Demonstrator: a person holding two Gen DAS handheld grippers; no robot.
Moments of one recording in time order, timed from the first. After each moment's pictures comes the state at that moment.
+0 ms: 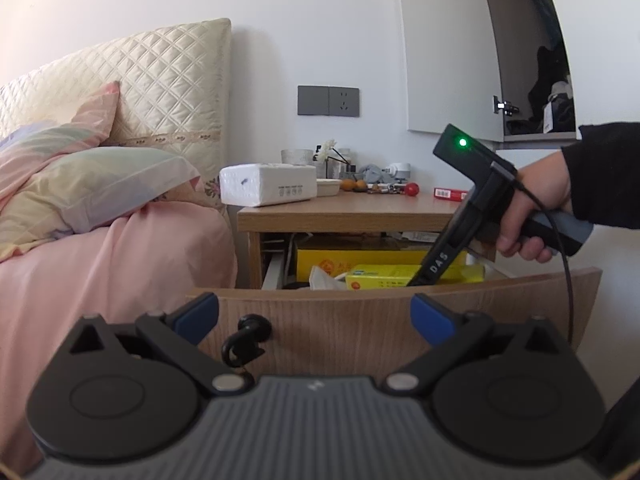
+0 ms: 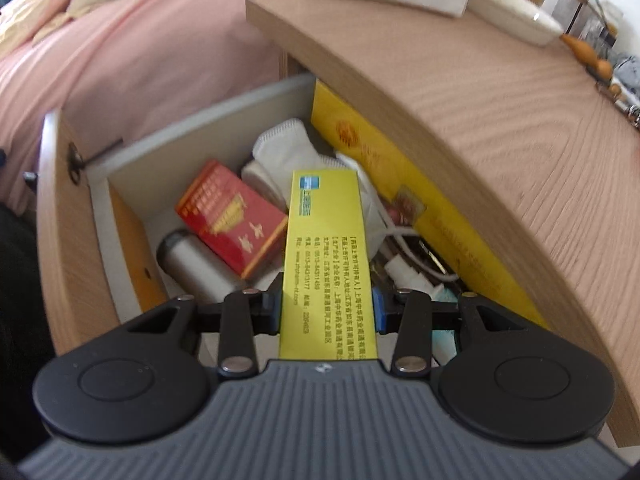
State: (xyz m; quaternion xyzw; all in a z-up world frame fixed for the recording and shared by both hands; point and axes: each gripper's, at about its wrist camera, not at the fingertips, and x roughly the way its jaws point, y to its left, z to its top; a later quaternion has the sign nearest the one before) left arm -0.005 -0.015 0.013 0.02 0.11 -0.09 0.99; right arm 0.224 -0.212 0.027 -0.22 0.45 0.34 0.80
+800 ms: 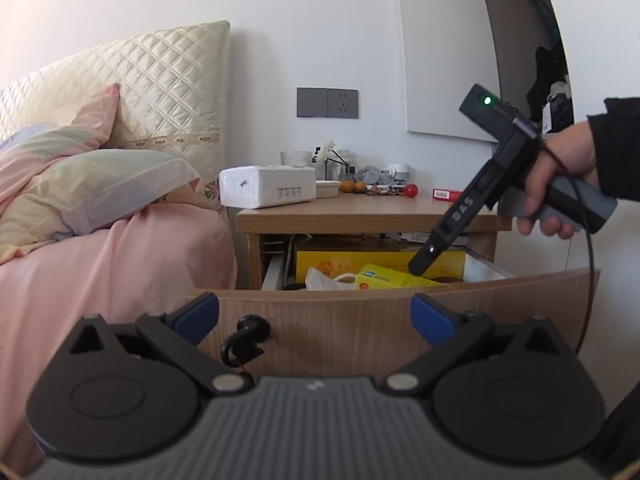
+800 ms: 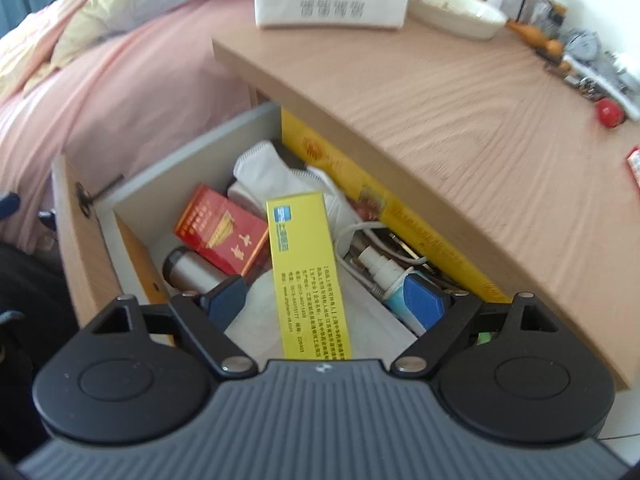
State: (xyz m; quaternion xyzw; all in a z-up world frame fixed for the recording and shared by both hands) left arm -0.008 -0.016 0.013 0.02 0.11 -0.09 0.99; right arm 0.198 -0.247 0.070 -0.16 0.43 0.30 0.83
